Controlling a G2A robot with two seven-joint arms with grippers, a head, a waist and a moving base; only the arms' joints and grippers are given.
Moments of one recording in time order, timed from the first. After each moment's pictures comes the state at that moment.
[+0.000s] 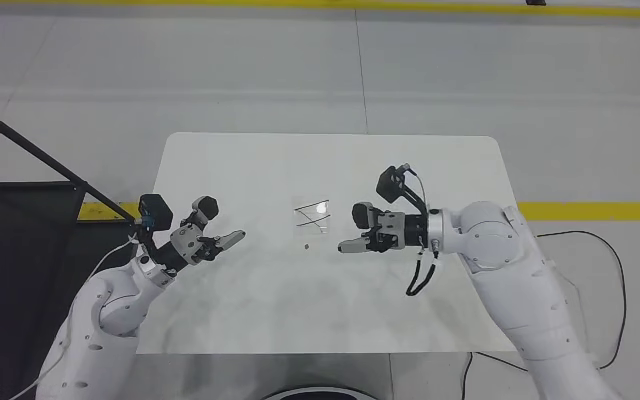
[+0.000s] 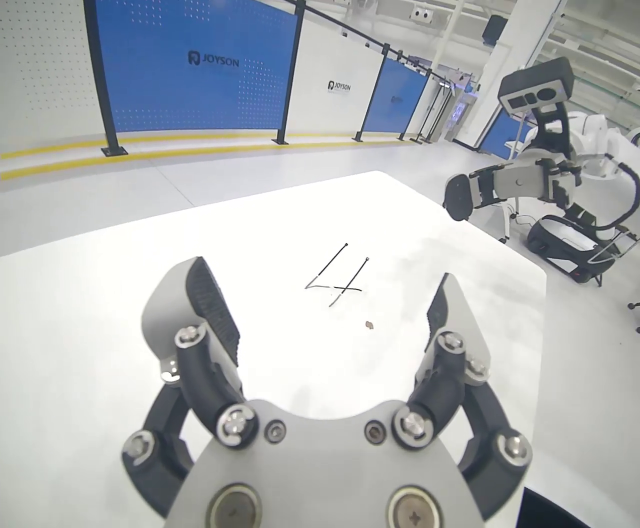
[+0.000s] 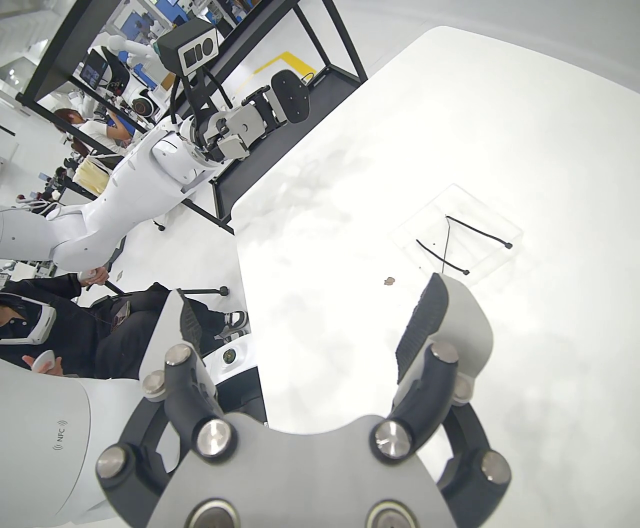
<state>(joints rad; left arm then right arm) 1.44 -1.10 -1.64 -1.62 0.86 -0.82 -0.07 -0.84 -1.13 1.10 -1.52 -0.16 -0.60 1.05</state>
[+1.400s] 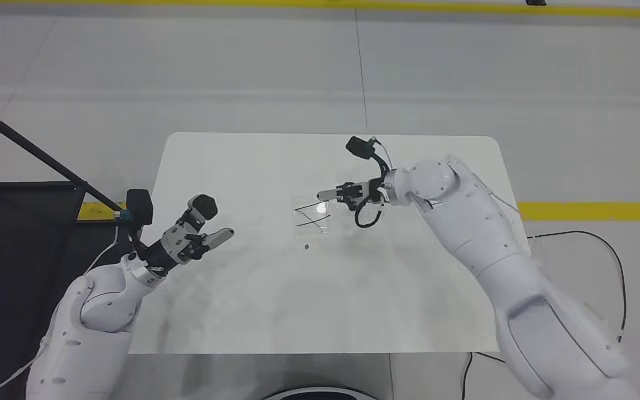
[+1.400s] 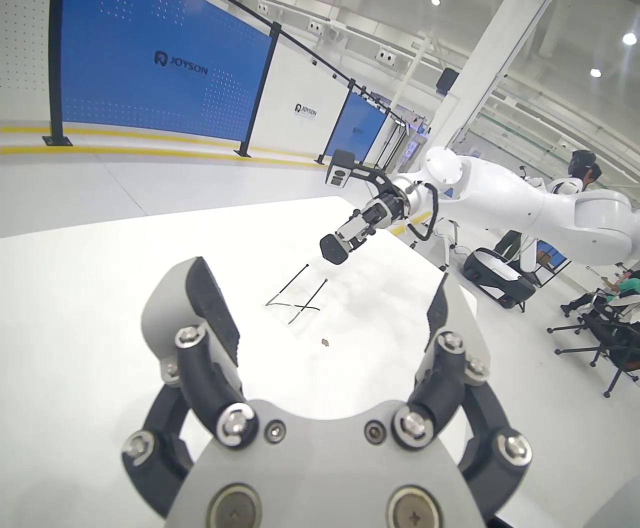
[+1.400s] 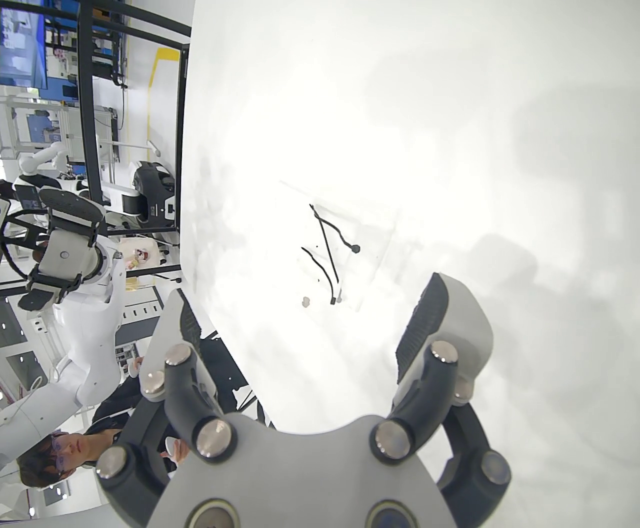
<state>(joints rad) 1.43 -1.07 -1.65 -1.60 0.53 -0.90 -0.24 -0.30 -1.41 0.65 -0.63 0.02 -0.28 1.02</state>
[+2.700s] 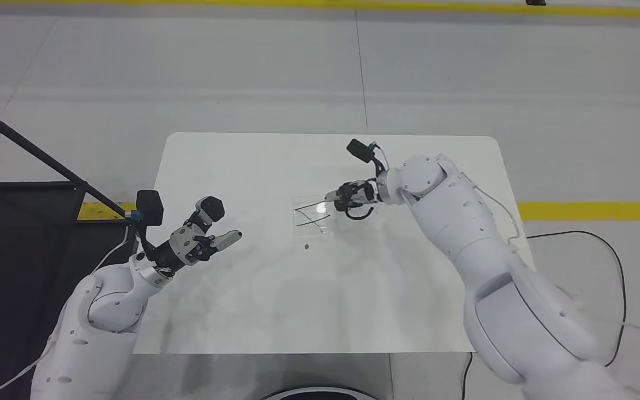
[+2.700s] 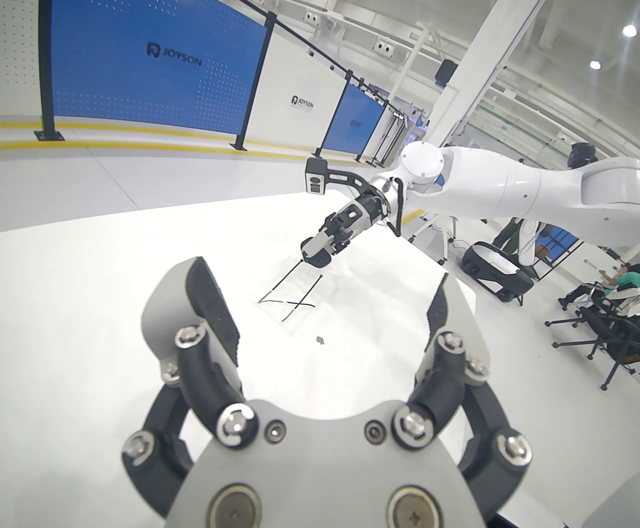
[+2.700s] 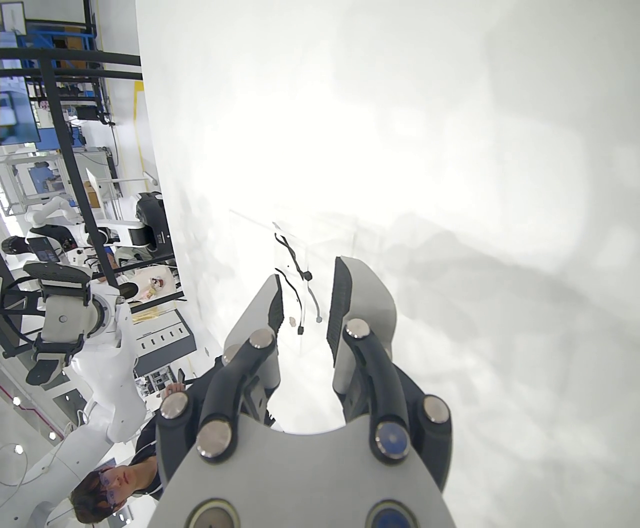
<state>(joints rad) 1.42 -1.06 -1.61 -1.61 0.55 -0.88 -0.22 -0.20 -1.58 0.62 -0.24 0.05 -0.28 1.01</state>
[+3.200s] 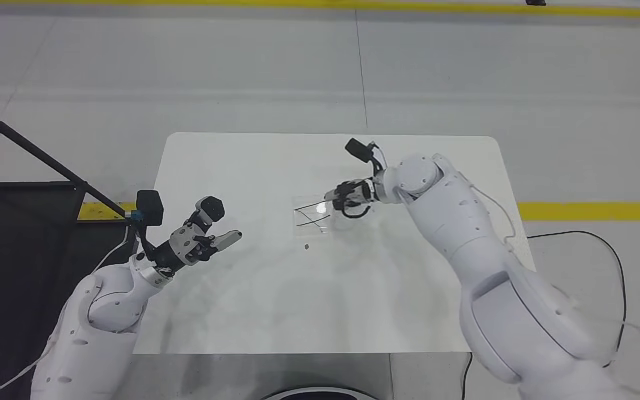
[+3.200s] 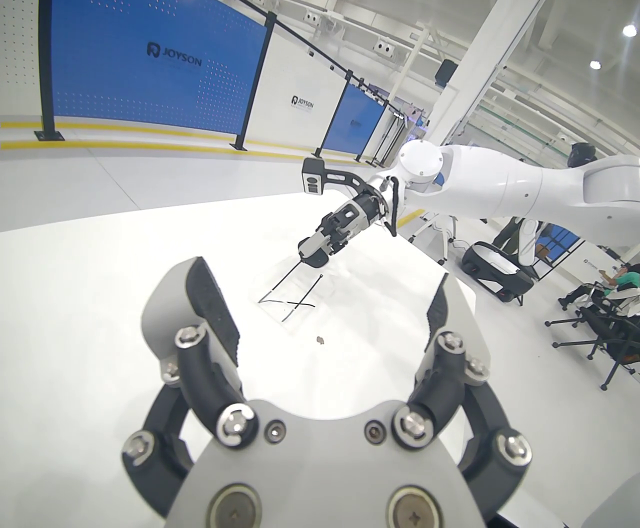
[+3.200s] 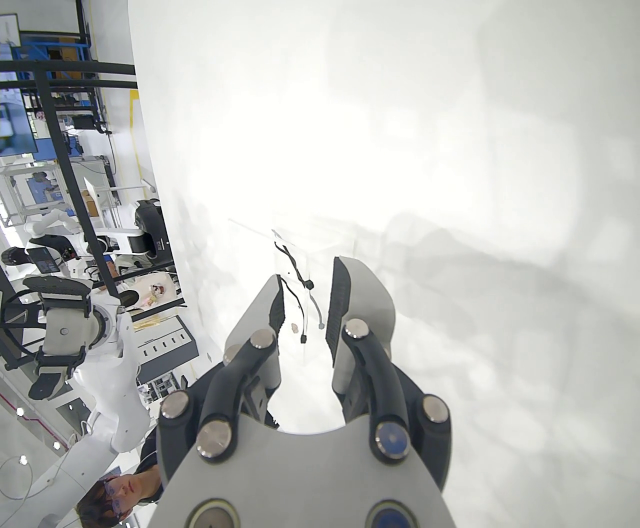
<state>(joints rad) 1.42 -1.06 -1.61 -1.61 0.55 -0.88 -0.22 -0.19 -1.60 0.63 -0.22 0.03 -0.25 1.00</state>
